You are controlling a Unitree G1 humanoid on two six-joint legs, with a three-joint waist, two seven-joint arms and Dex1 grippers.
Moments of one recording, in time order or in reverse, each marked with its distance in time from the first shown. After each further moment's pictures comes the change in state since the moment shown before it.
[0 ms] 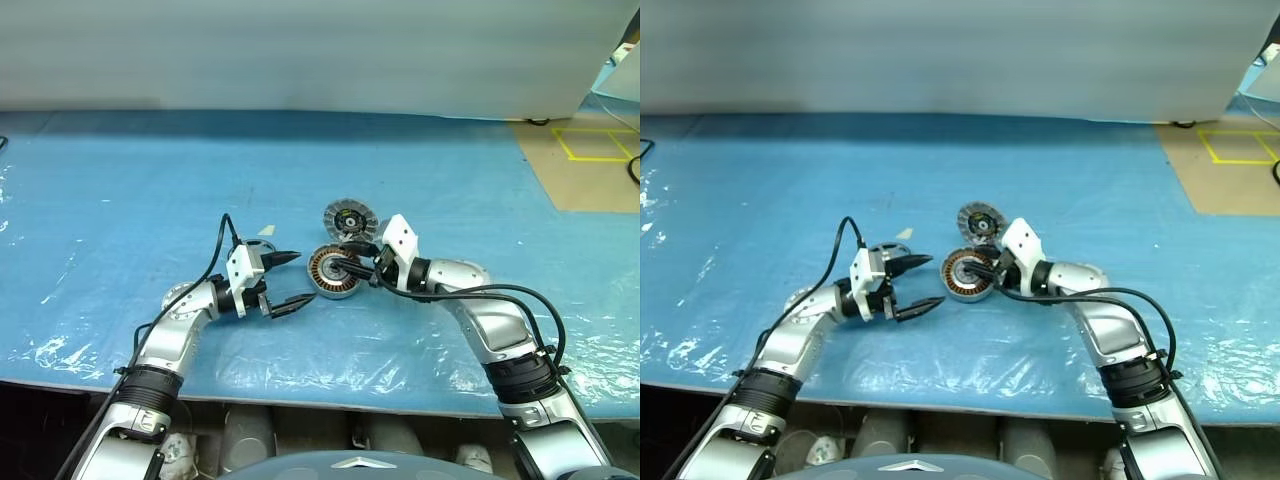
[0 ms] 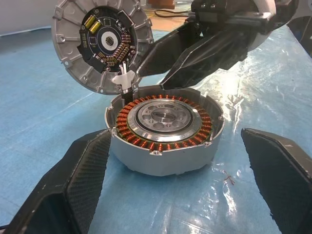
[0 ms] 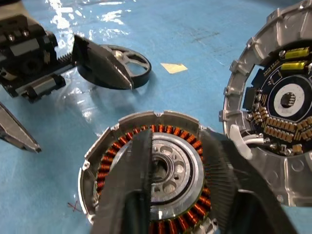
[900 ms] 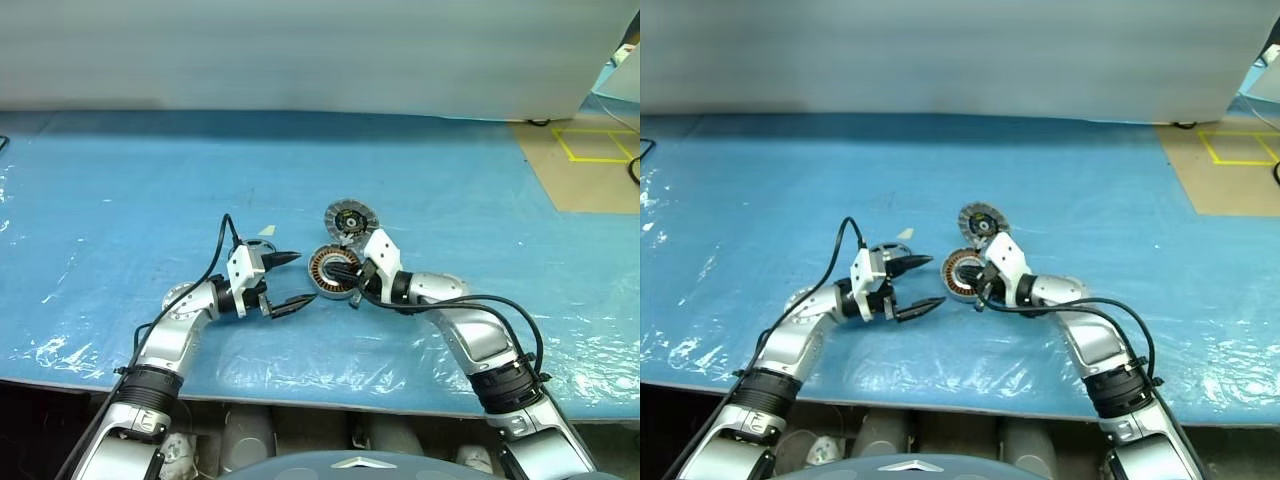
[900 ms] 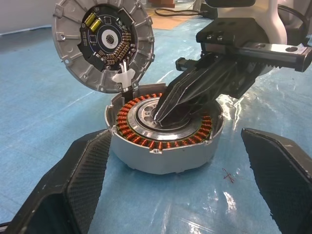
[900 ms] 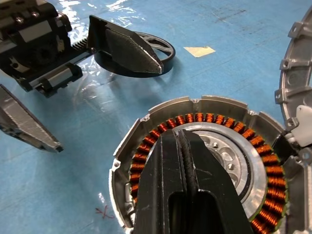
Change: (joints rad) left arm 0.000 0.000 0.000 0.000 0.005 0.002 0.000; right arm 0.045 0.074 0.025 0.013 0.036 0.049 -0.014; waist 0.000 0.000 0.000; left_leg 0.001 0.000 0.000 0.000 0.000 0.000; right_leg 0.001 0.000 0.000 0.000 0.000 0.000
